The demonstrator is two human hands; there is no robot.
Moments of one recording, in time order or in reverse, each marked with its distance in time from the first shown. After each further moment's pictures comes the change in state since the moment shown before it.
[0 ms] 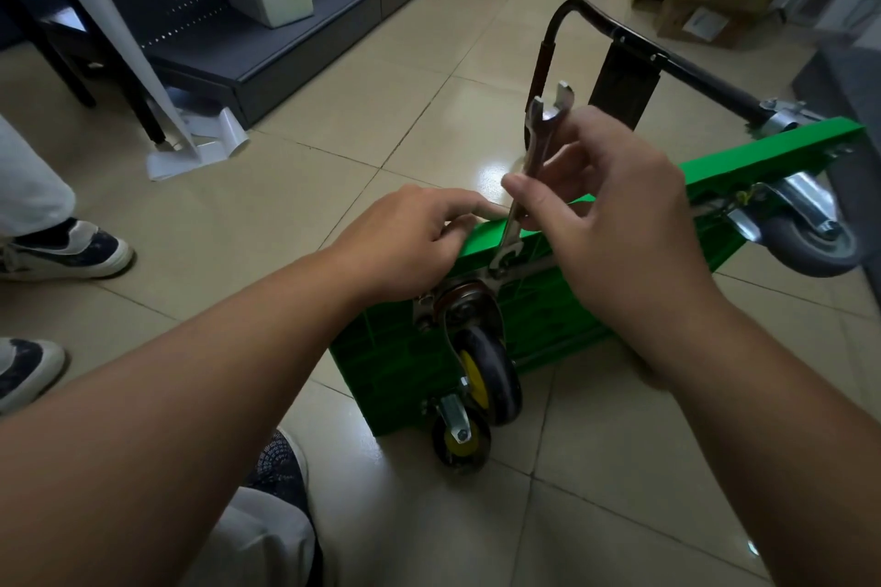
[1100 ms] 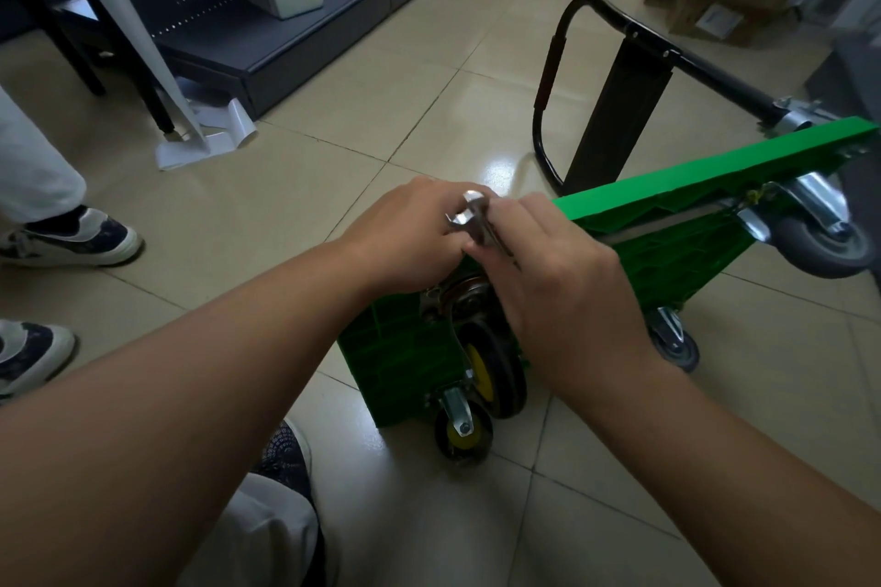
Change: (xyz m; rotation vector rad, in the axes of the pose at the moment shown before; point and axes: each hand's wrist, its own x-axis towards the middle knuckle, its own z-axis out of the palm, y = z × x) left_hand -0.006 0.013 -0.010 -0.051 -0.062 -0.017; right_hand -0.041 0.005 0.036 -0.278 0.009 -0.395
